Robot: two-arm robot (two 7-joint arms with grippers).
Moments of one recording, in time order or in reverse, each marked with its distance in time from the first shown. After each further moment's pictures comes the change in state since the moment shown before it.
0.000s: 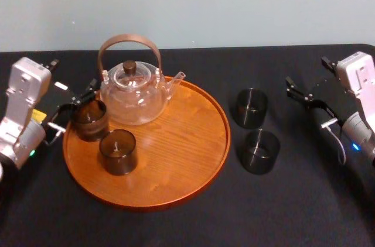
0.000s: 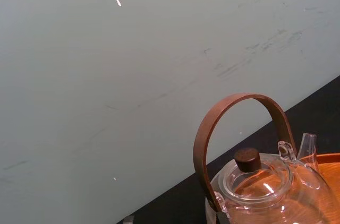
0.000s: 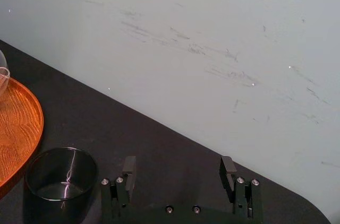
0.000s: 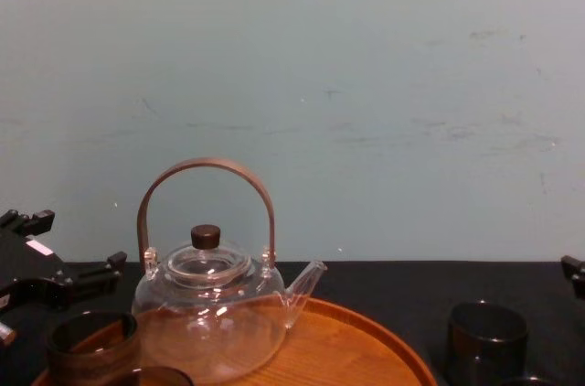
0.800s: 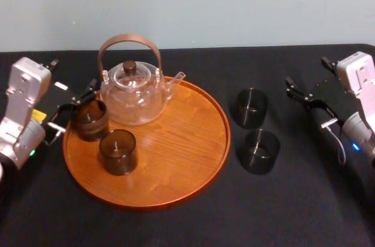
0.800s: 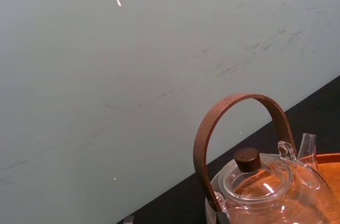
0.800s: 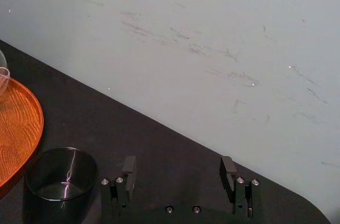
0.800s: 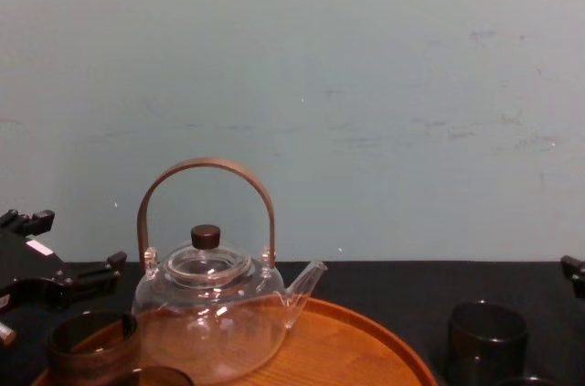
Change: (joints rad) left arm 0.000 0.000 0.000 0.000 0.000 0.000 0.000; right arm 0.000 0.000 0.000 0.000 0.000 0.000 0.000
